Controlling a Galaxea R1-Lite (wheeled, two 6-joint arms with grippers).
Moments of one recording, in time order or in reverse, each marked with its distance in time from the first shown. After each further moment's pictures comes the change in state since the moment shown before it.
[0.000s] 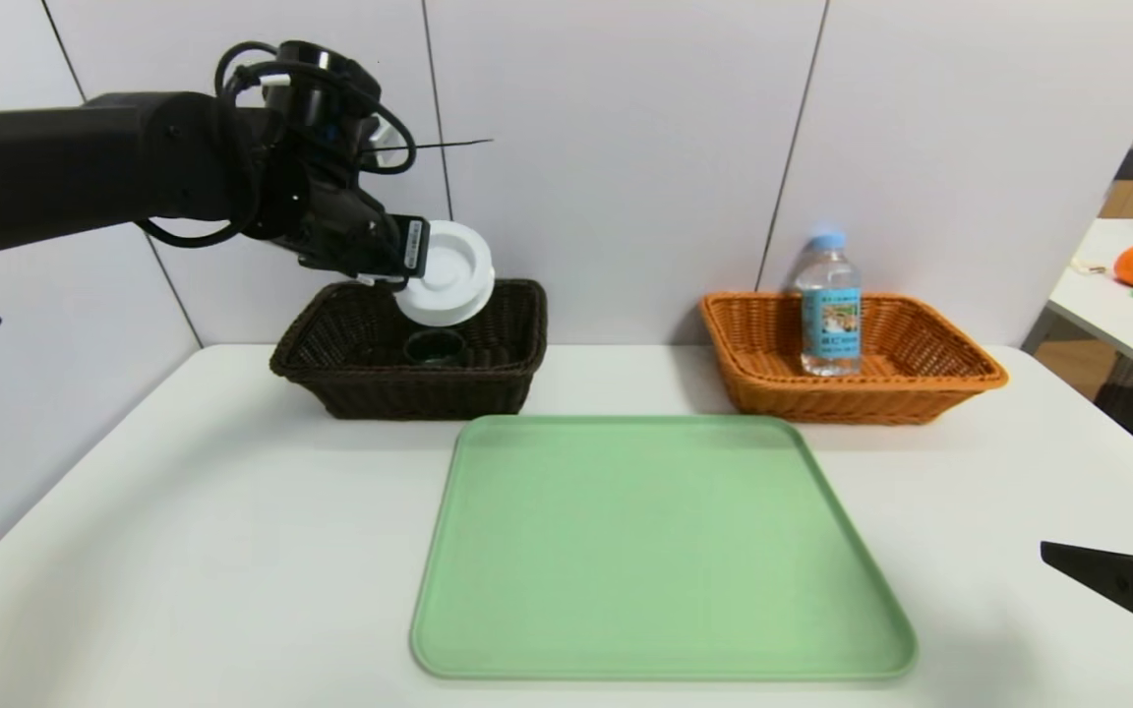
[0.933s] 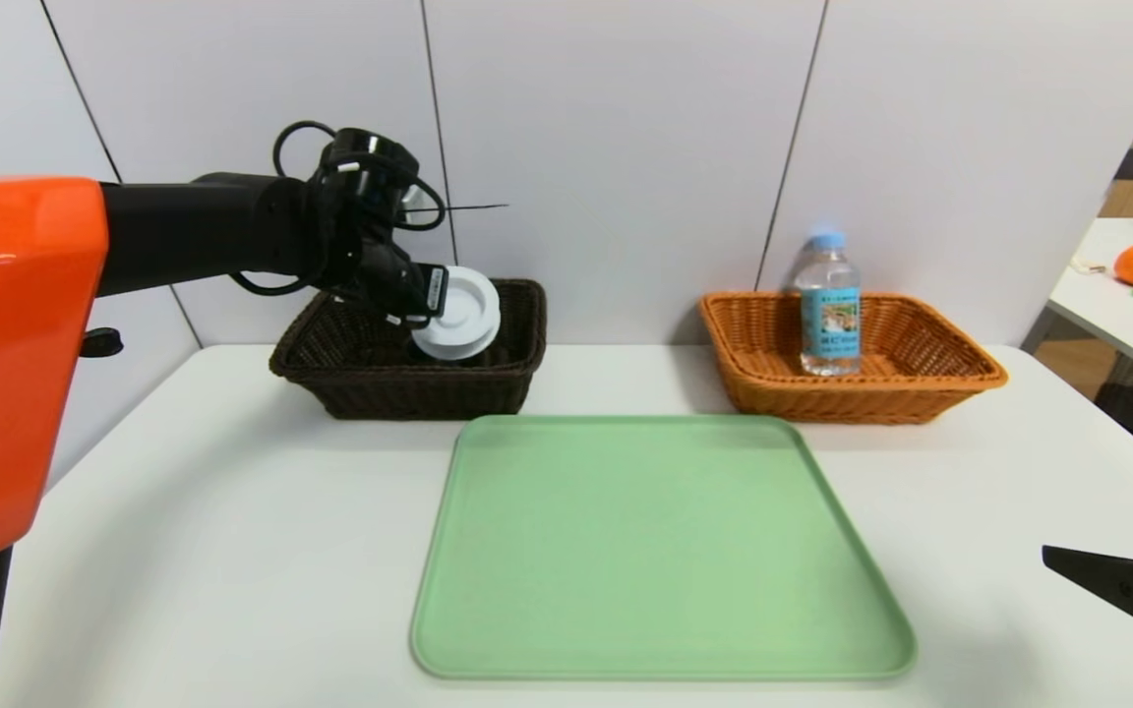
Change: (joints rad) left arm 0.018 0.137 -0.002 -0.066 -0.002 -0.005; right arm 0.000 -0.001 0.003 0.005 -0.002 0.000
